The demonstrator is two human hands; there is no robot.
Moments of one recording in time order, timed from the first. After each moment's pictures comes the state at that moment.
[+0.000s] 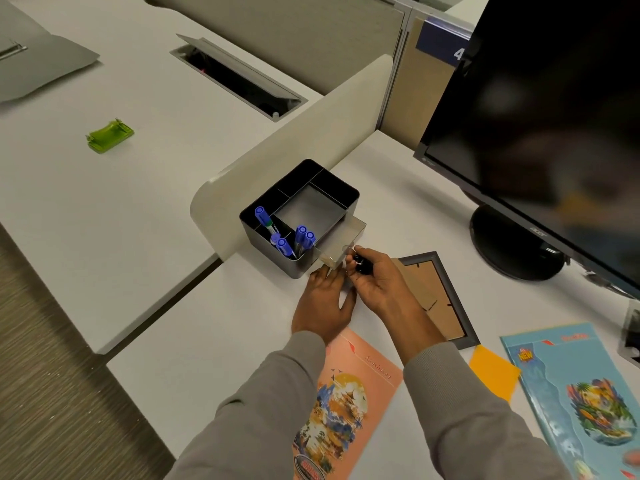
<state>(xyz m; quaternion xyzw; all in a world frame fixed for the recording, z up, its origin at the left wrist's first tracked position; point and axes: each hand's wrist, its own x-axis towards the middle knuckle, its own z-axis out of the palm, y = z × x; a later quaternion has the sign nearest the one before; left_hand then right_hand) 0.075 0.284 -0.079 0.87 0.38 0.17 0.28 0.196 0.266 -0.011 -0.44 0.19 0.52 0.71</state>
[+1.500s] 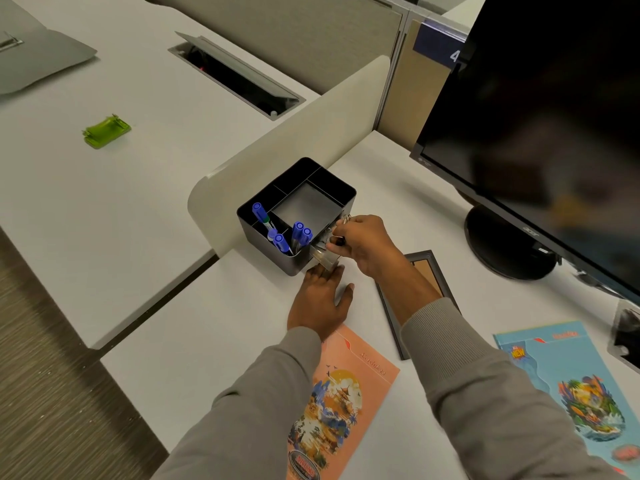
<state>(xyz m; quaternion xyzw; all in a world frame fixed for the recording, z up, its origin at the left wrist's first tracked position) 0.074 0.283 -0.081 0.87 0.40 0.14 0.26 0.194 0.311 0.047 -0.74 -0.09 0.46 0.48</state>
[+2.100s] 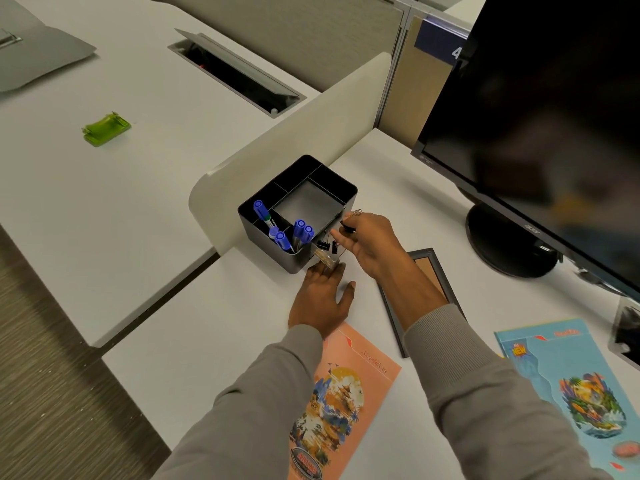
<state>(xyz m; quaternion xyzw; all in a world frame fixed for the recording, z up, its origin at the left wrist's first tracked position) 0.073 0.280 -0.073 0.86 0.41 0.15 0.27 0.195 0.304 0.052 -0.65 0.00 0.48 0.59</state>
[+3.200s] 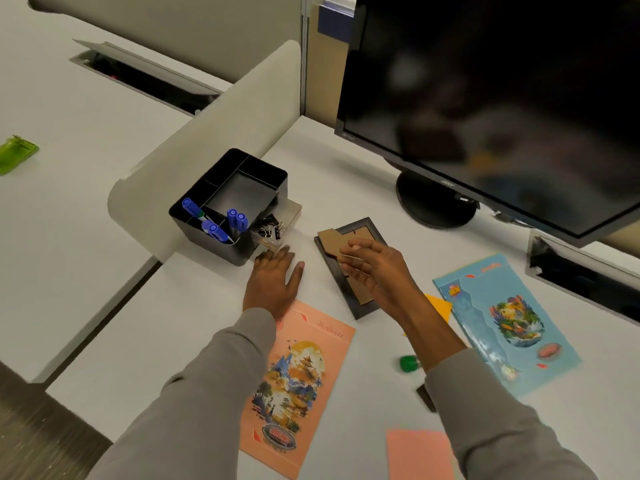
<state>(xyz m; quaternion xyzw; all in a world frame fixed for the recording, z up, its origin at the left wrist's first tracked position) 0.073 0.277 -0.069 0.89 0.37 0.09 0.25 0.224 0.135 0.032 -0.61 -0.02 0.44 0.66</state>
